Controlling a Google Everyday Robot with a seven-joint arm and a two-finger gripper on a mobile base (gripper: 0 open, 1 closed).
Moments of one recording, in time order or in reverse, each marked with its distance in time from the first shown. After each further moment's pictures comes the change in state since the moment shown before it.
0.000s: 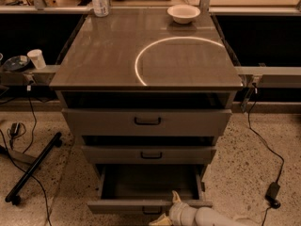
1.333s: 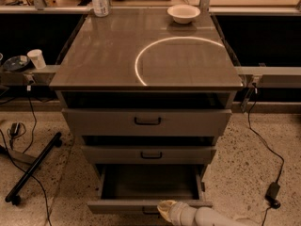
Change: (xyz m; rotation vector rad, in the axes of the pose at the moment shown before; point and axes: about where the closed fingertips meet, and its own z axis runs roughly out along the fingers) arm 0.000 0.000 0.000 0.000 0.000 0.000
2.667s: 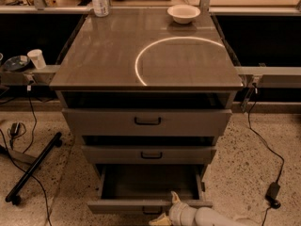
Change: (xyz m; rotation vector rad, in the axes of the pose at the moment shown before) arm 0.000 0.000 0.000 0.000 0.000 0.000
